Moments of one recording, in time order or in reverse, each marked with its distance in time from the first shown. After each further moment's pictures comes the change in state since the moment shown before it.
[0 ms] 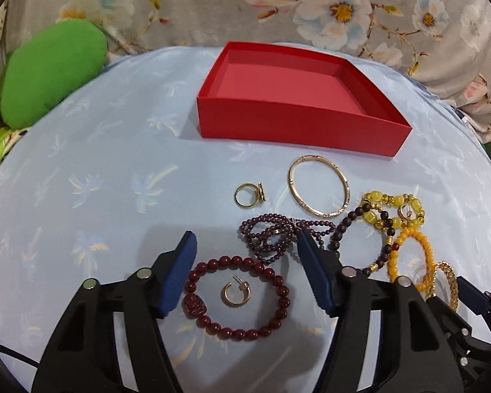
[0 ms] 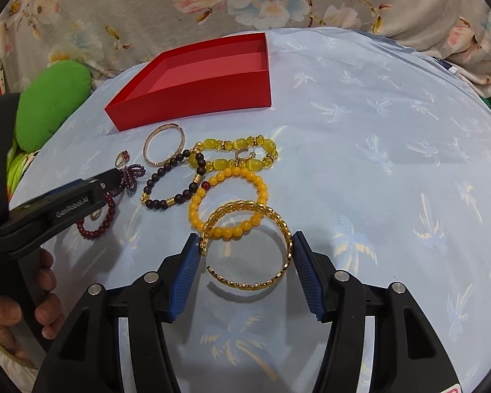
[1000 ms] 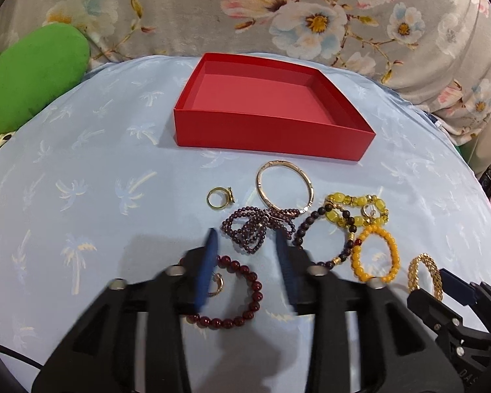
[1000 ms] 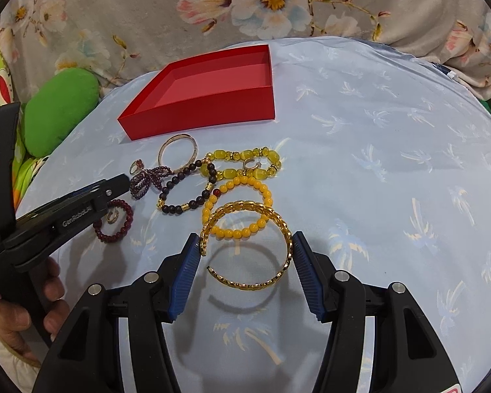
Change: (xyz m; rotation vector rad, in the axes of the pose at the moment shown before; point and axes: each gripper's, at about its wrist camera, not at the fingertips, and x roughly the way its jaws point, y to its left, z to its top) left arm -0.020 -0.007 -0.002 0.011 -0.045 -0.110; right arm -0.021 0.000 0.001 0.003 -0.026 0.023
